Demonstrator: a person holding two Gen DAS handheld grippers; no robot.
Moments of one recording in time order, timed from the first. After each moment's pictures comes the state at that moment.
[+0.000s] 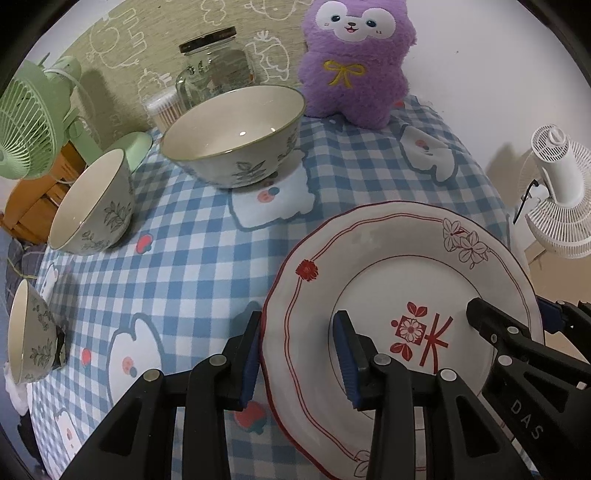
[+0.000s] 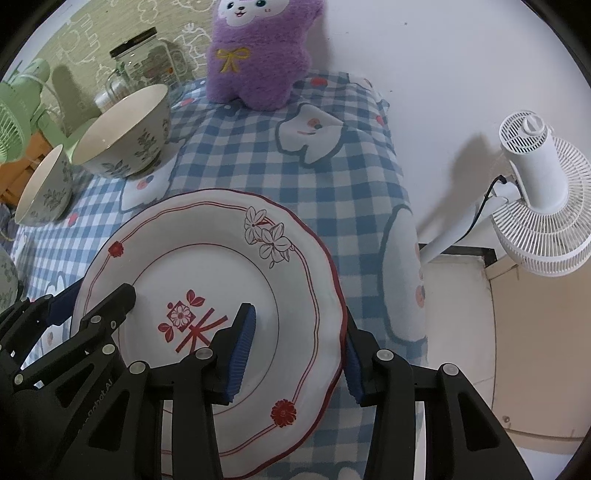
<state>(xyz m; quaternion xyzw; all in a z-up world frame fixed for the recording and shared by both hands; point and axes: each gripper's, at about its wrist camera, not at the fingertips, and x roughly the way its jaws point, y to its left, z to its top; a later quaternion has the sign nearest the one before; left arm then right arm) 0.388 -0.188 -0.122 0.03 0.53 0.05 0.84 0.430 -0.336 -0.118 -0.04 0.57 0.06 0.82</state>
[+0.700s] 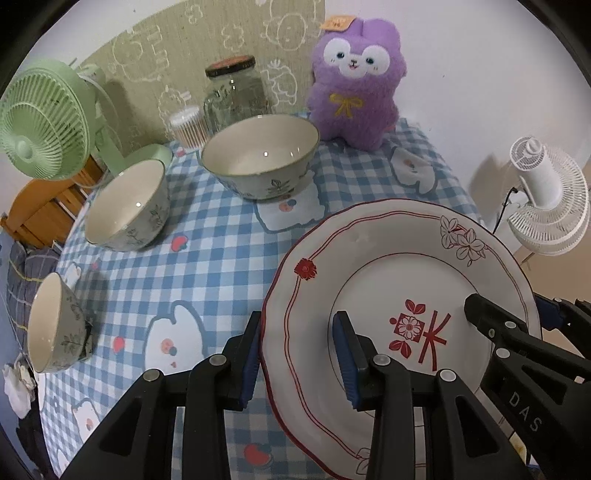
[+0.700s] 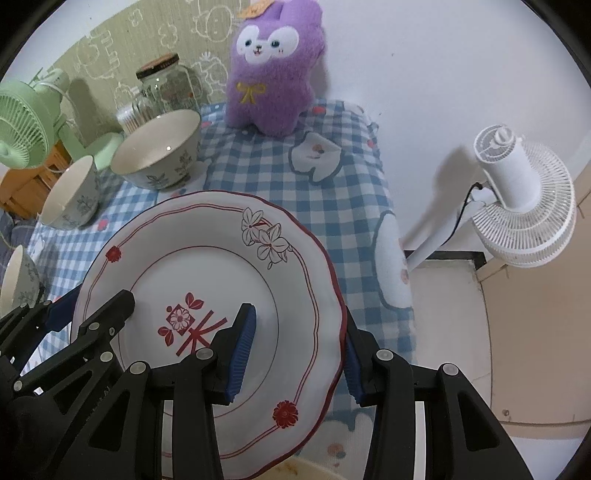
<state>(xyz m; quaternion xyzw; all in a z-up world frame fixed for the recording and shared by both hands) 0.346 -0.176 -0.082 0.02 0.51 0.03 0.86 0.387 -0.322 -0.064 -0.03 0.54 0.04 0.84</state>
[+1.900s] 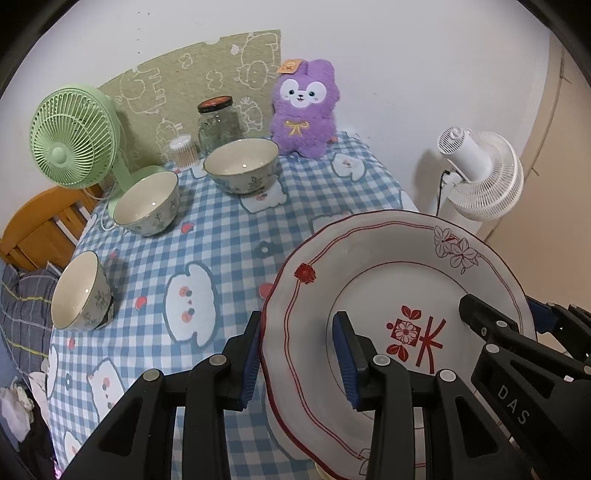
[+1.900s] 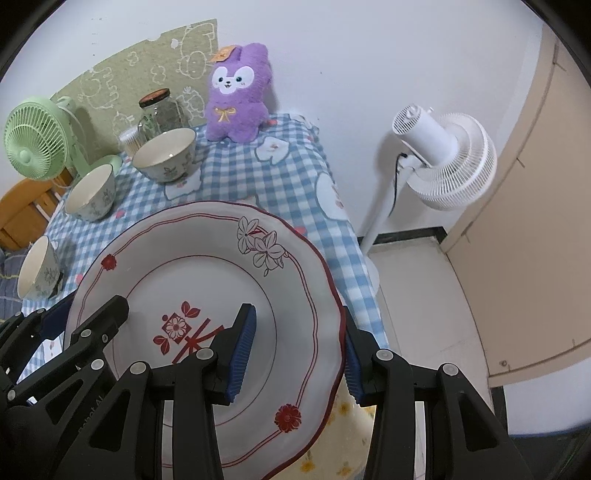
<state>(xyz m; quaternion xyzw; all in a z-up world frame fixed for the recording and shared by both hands) 0.222 -0.180 -0.036 0.04 0.47 -0.05 0.88 0.240 -0.330 -0.018 0.00 0.50 -0.05 0.86</state>
